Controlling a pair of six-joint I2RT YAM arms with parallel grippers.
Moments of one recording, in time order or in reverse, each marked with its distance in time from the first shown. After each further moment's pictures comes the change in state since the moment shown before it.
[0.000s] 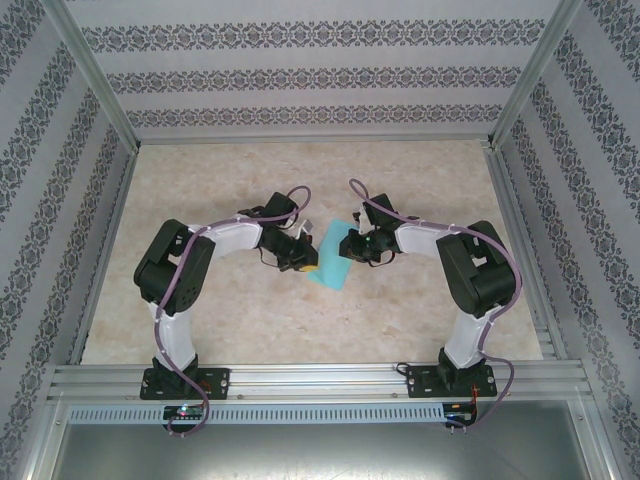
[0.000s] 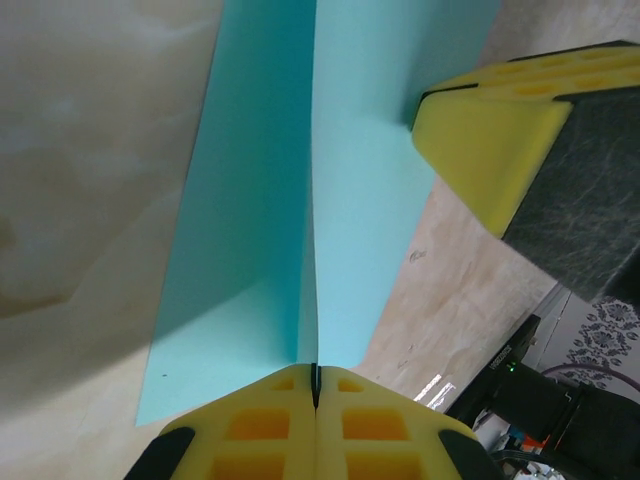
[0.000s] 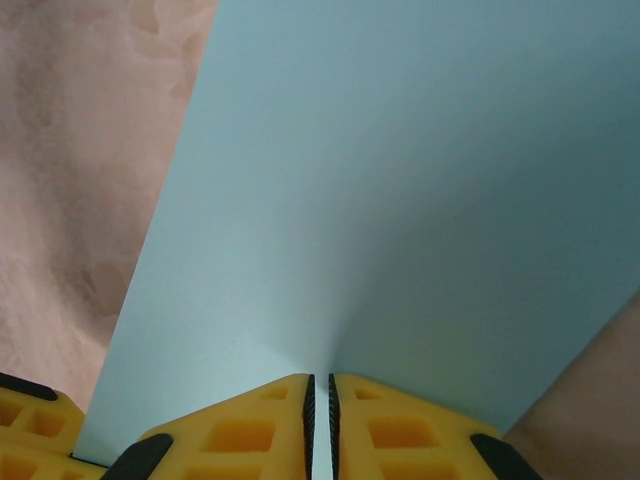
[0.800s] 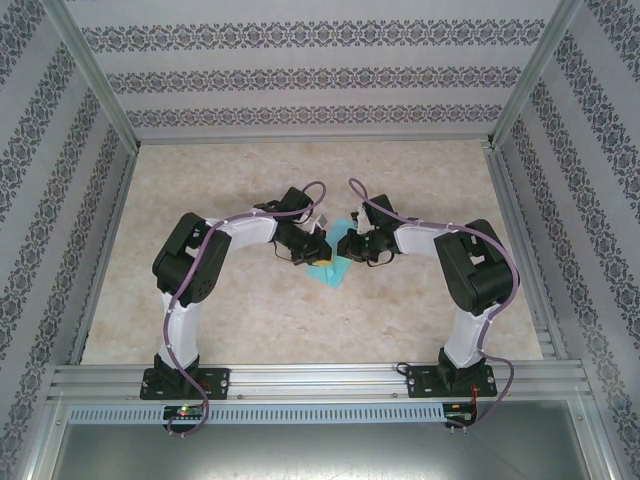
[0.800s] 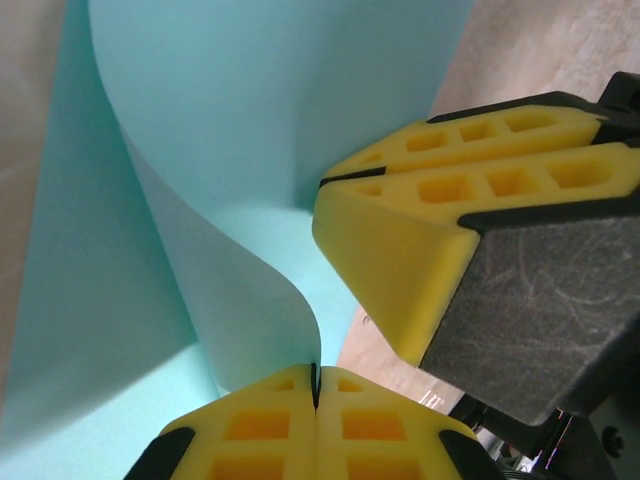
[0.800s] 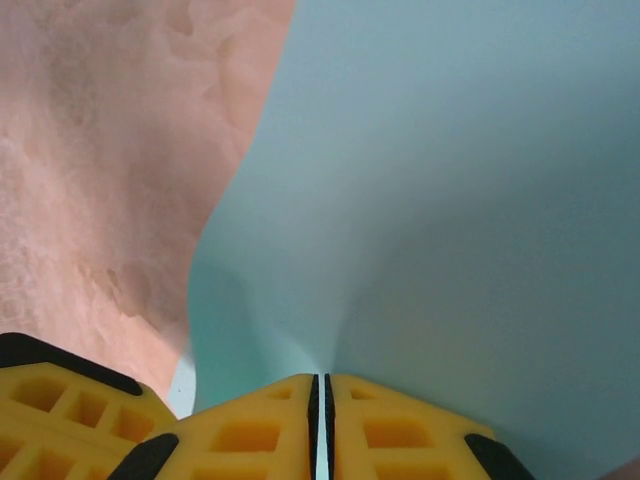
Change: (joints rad) left arm -0.043 0.124 0.145 -0.002 0.016 -0.005; right arm -0.001 0.015 -0.009 0.060 -0.051 0.007
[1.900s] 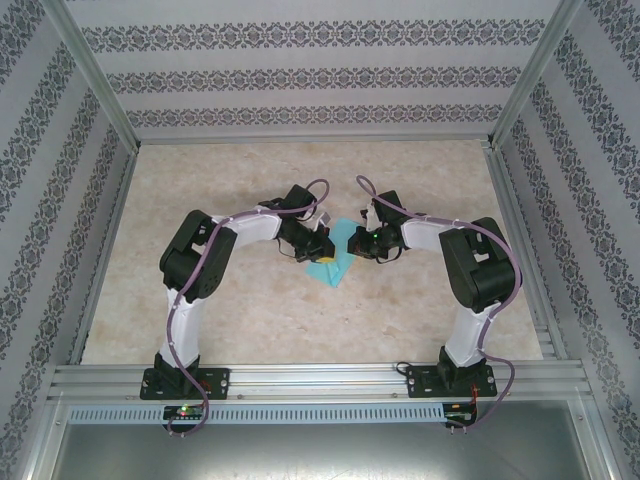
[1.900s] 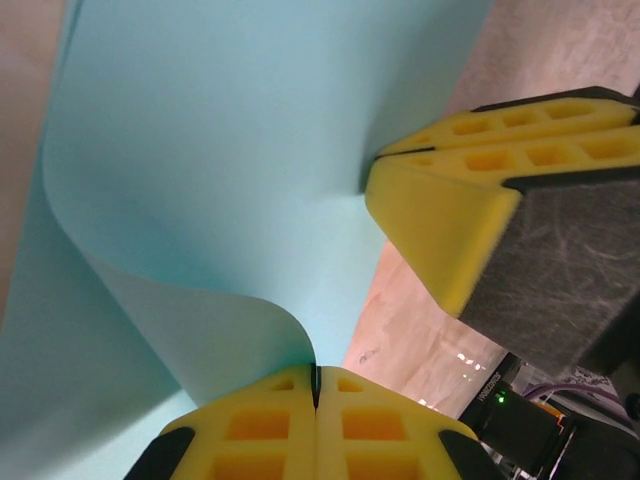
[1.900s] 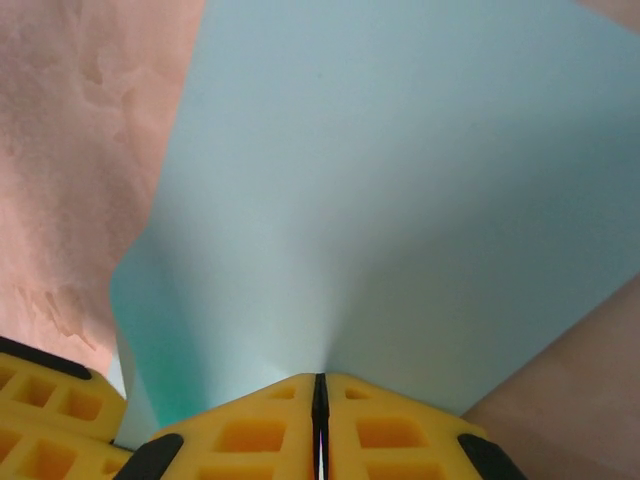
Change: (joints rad) left arm 0.000 0.057 0.063 -0.002 0.000 0.000; right arm -0.064 0.009 0.028 -0.088 0.039 -0.084
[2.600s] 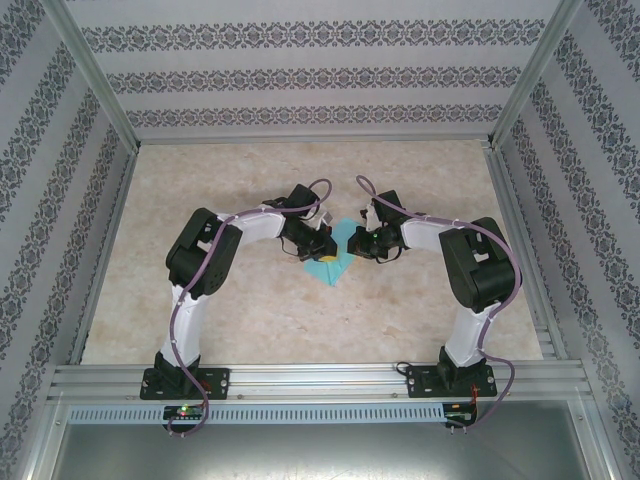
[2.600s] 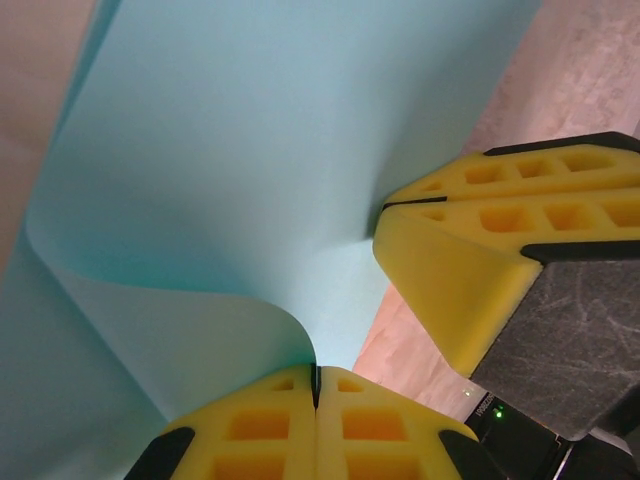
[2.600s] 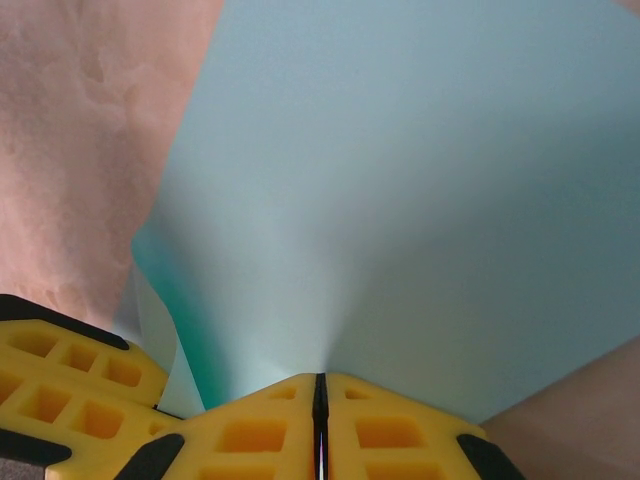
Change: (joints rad) left arm -0.002 0.045 0.047 0.000 0.002 -0.018; right arm 0.001 0.000 0.002 -0.004 -0.002 0.000
